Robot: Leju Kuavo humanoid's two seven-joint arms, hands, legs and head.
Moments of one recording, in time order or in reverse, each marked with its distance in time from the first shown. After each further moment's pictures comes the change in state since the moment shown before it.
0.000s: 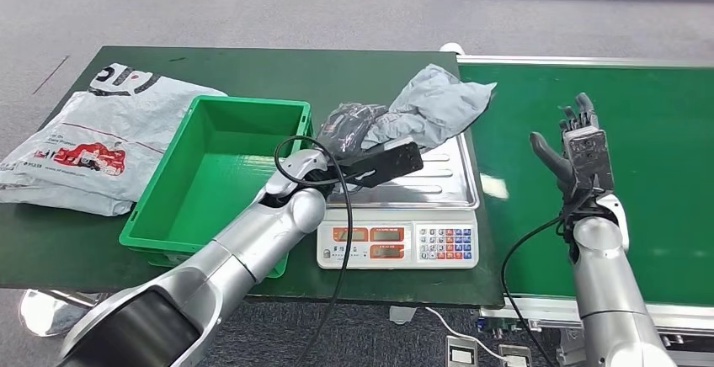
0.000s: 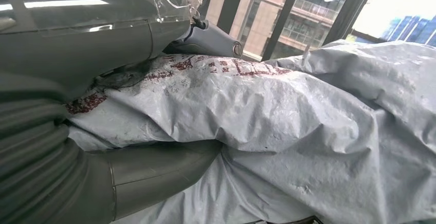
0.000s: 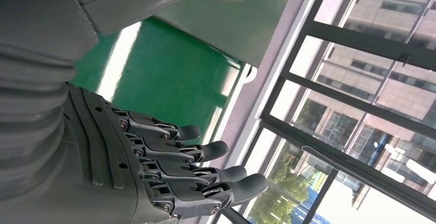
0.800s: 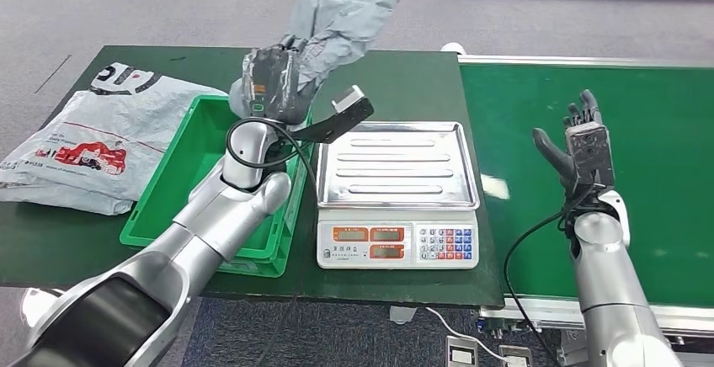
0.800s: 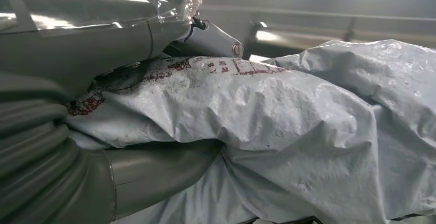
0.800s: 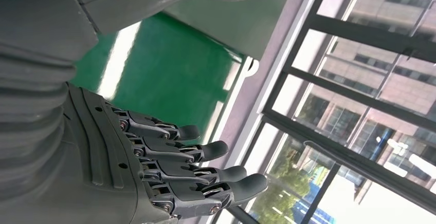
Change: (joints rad) left arm -0.029 0.134 0.055 -0.067 -0.473 0.445 0.309; right arm -0.031 -0.008 0.001 0.050 0.009 -0.025 -0.013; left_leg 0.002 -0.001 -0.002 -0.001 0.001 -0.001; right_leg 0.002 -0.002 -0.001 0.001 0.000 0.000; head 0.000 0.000
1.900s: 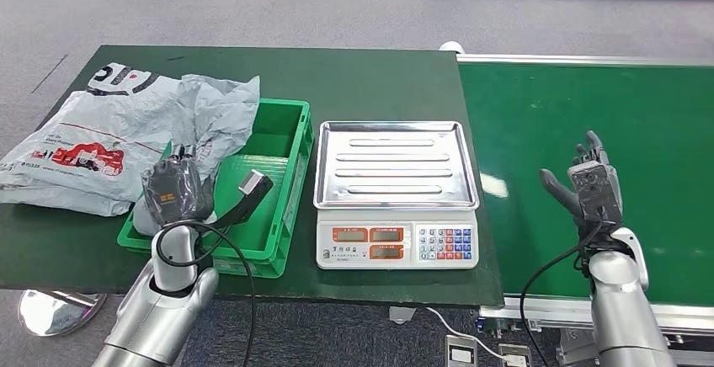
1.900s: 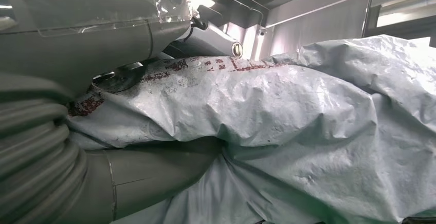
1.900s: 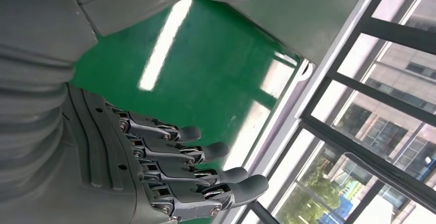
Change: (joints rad) left arm 0.574 0.212 0.319 -0.484 -0.396 -0.138 0.253; right arm 0.177 -0.032 -0.075 -0.100 0.065 0.063 0.041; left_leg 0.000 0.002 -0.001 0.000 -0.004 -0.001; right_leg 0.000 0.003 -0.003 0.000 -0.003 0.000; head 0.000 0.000
